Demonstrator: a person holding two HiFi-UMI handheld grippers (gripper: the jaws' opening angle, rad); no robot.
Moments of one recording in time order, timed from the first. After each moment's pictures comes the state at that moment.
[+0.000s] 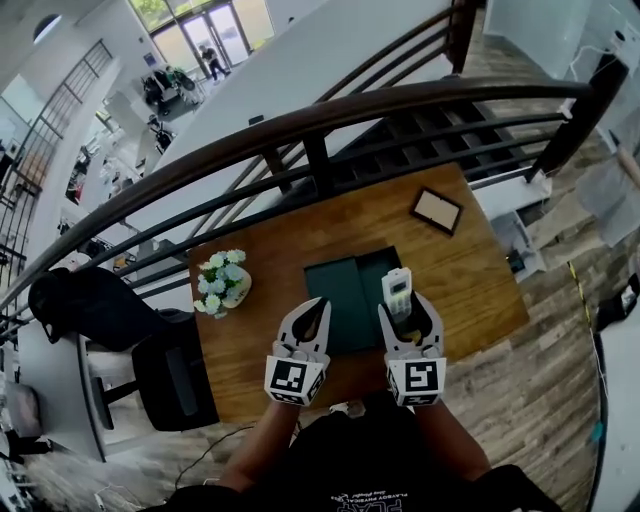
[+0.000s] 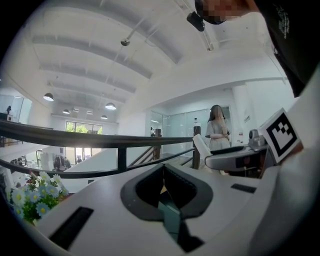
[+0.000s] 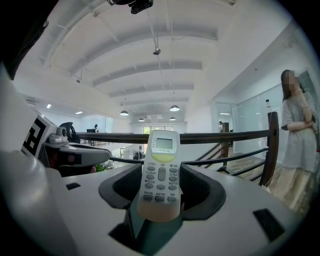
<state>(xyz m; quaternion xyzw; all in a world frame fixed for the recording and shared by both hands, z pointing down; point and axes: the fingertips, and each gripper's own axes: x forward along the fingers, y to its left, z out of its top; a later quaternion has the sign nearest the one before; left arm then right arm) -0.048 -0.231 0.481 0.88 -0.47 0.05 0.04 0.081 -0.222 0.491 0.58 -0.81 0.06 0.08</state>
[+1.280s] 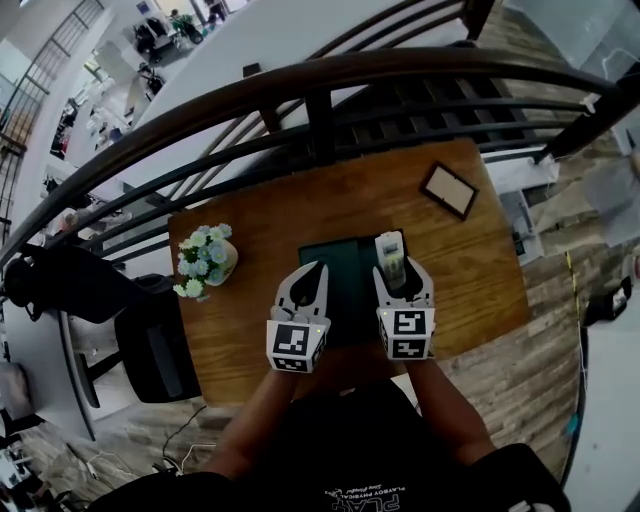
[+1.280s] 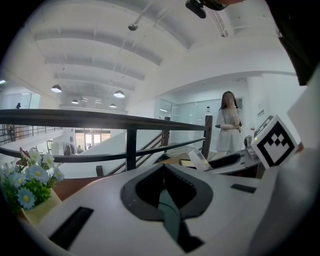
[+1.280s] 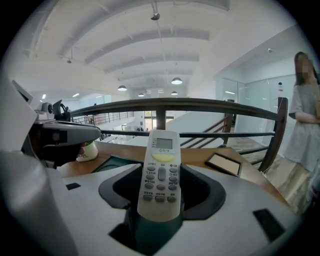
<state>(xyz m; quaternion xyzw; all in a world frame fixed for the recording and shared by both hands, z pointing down) -0.071 -0.331 0.541 0.85 -0.51 0.10 0.10 0.060 -0.334 0.590 0.56 -0.79 0.15 0.21</state>
